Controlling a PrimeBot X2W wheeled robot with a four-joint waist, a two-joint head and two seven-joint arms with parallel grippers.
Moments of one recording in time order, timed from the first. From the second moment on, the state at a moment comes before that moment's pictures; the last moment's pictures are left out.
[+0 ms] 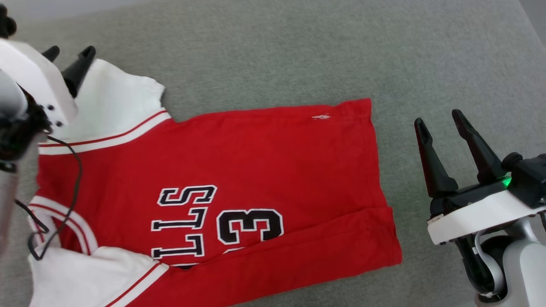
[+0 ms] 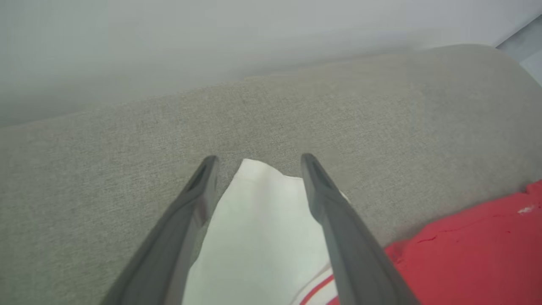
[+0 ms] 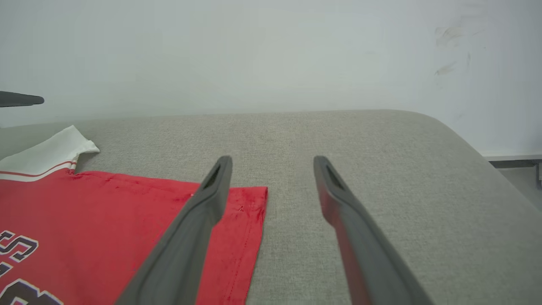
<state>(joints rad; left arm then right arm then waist) -0.80 0.62 -0.26 0.35 -0.77 -0.06 0.51 -0.21 -0.14 0.08 -0.15 0.26 0.13 0.04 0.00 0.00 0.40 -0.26</state>
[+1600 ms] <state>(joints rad) -0.96 0.56 -0.36 0.44 -0.84 -0.09 0.71 -0.54 -0.34 0.12 0.18 0.60 0.13 0.77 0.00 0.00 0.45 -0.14</state>
